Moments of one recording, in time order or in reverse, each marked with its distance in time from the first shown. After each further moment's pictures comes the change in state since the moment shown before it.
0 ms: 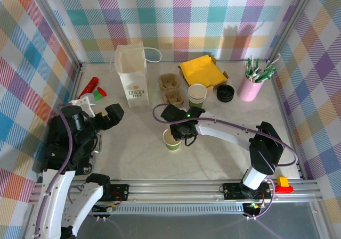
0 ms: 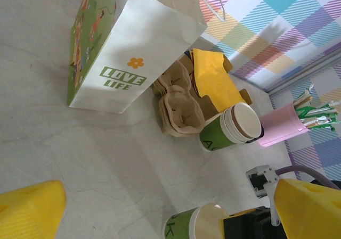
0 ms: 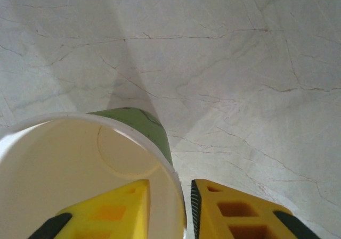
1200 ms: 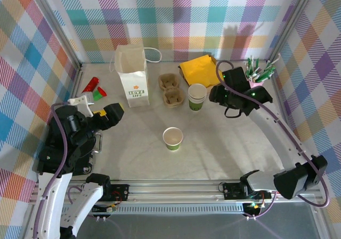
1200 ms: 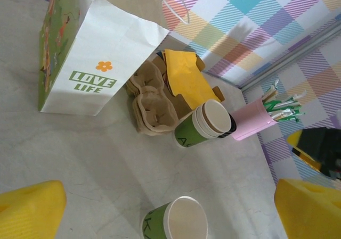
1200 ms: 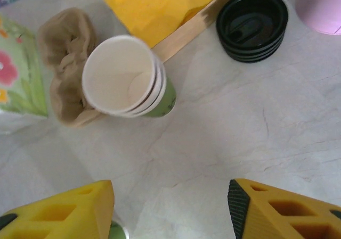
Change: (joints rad) left arm 0.000 -0.005 0.060 -0.011 0.093 -0.007; right arm -0.603 -0.345 0.054 -0.002 -0.086 -0.111
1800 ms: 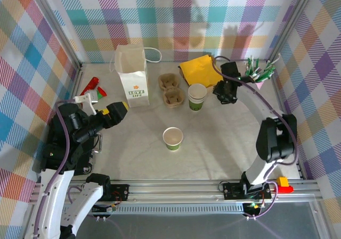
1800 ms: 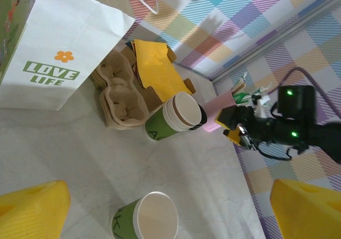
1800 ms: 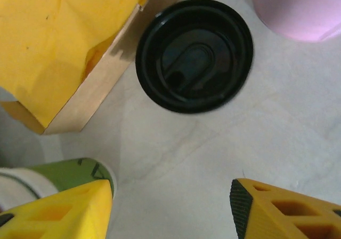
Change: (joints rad) left arm -0.006 0.016 -0.029 0.086 0.114 -0.058; right arm -0.146 0.431 0.090 0.171 0.047 0.017
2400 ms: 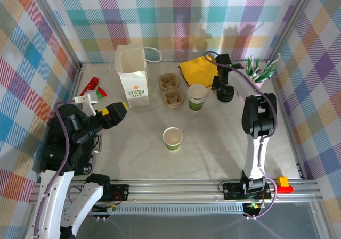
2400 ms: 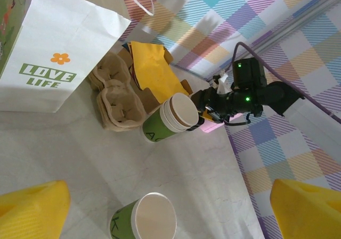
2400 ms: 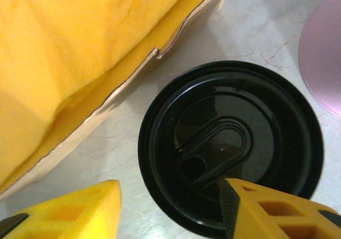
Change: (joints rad) left arm 0.000 -0.010 -0.008 0.007 -0.001 0.000; right arm -0.036 0.361 0.349 -0.127 -0.012 -0.211
